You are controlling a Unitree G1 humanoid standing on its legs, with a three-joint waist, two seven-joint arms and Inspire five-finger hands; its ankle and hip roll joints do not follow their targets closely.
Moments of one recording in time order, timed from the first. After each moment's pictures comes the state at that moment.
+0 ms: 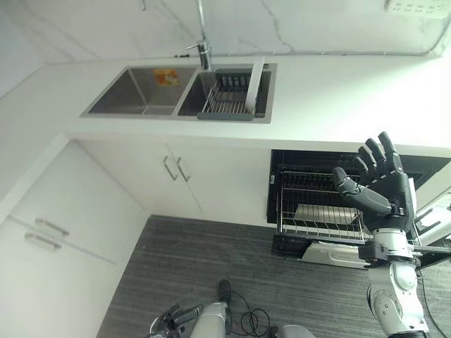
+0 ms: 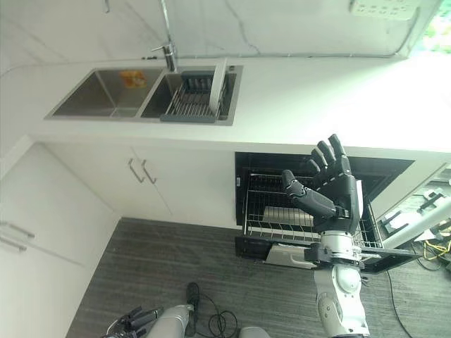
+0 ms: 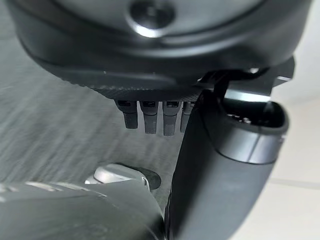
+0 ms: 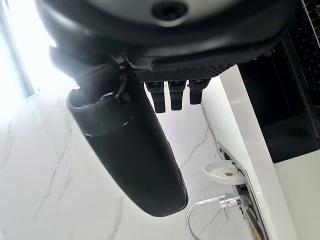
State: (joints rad) left arm 0.02 0.16 0.06 1.11 -0.37 0.04 0.03; right arm 0.07 -0.42 -0.04 -0.08 0.63 -0.38 -0.06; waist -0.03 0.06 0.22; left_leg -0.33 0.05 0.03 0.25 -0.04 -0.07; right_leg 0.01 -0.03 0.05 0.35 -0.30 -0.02
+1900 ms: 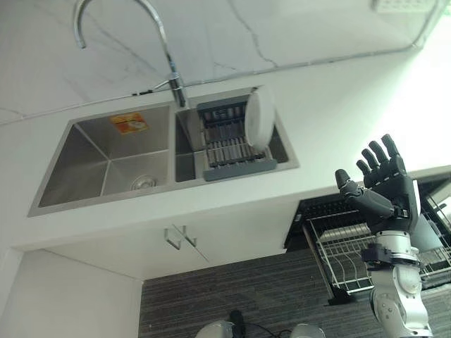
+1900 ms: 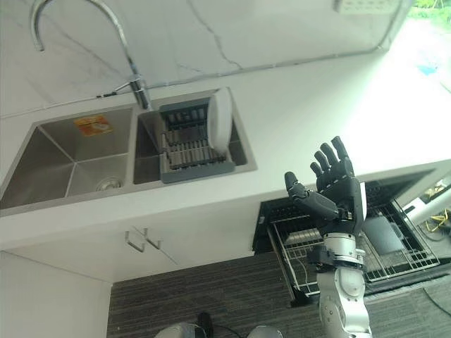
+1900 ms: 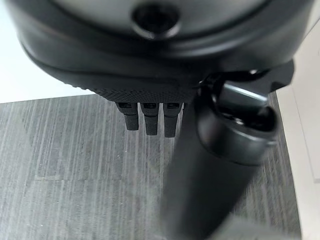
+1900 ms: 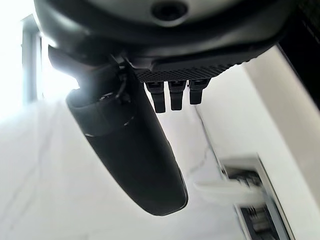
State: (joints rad) left arm 0.00 0.22 -0.08 1.28 -0.27 0.29 0.07; right arm 0.10 -0.37 -0.05 -0.13 0.63 -0.34 -0.06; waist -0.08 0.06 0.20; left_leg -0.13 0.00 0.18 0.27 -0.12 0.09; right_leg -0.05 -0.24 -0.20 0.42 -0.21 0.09
